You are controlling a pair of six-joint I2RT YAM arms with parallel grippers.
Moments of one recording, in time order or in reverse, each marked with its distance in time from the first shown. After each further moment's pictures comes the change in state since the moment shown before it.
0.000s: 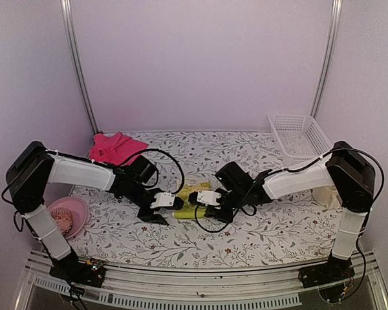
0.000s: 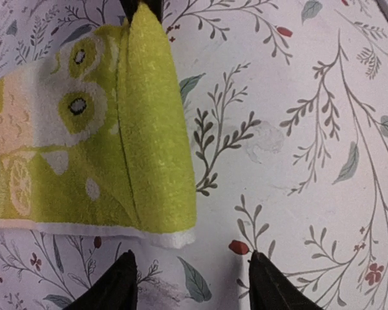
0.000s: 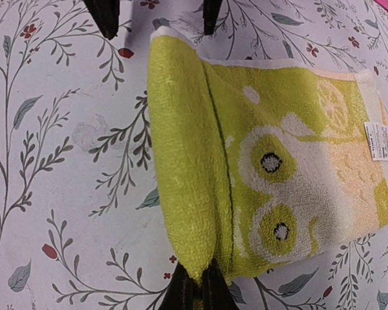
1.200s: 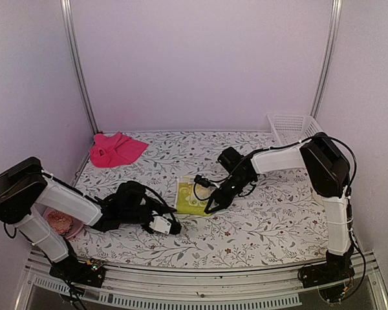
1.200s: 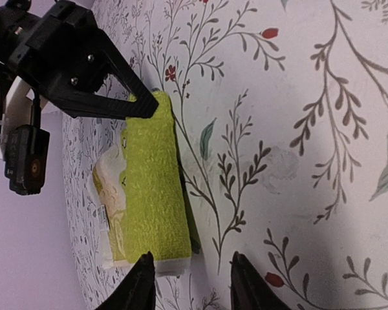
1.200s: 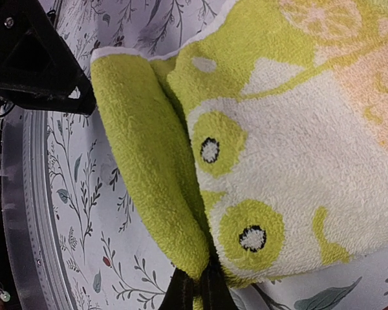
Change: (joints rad) left arm -0.167 -0.161 -0.450 0.819 -0.246 0.274; right arm -0.219 0.280 0.388 -0.441 -0.528 0.296
